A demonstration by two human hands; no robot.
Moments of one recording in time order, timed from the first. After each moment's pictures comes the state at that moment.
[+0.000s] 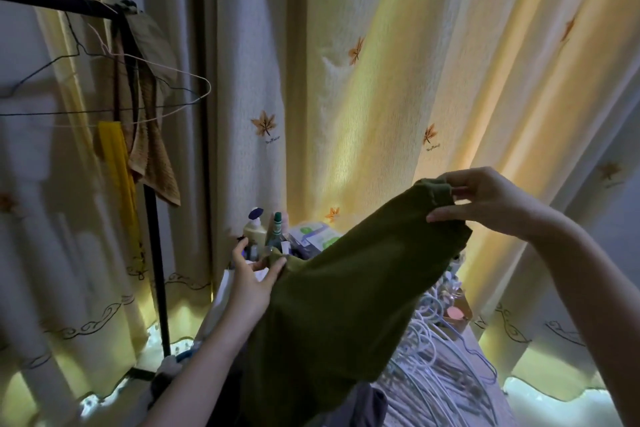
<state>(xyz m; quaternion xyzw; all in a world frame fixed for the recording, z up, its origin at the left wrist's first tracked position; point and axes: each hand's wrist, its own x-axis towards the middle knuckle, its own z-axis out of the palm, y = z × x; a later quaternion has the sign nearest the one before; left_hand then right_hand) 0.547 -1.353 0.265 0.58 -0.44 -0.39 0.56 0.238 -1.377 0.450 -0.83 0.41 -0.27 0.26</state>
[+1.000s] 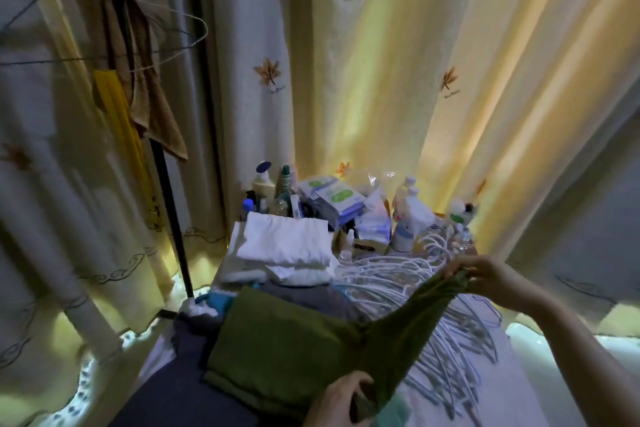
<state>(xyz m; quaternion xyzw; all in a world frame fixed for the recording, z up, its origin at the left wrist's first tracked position) 0.439 -1.245 0.082 0.53 -0.69 -0.46 0.18 0.156 -1.371 0.249 -0.75 0.51 -0.18 0.38</state>
